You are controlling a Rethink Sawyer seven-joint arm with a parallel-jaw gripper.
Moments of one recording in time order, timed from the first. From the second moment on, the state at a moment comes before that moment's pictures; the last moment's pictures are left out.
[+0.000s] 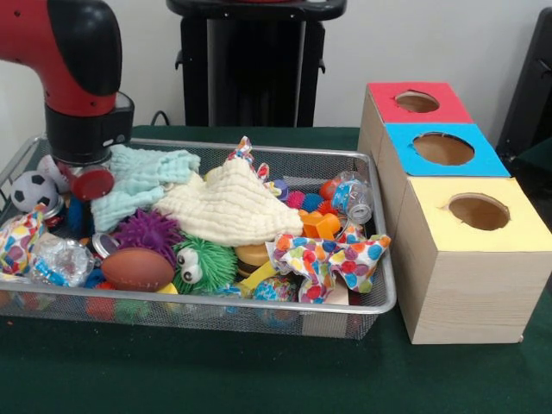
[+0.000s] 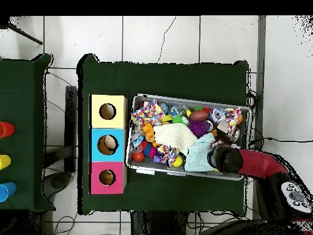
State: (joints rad) arm -0.70 -0.39 0.07 1.52 -0.58 0.38 2.60
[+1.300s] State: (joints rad) arm -0.73 -0.40 0.06 1.54 -0.54 0.34 2.60
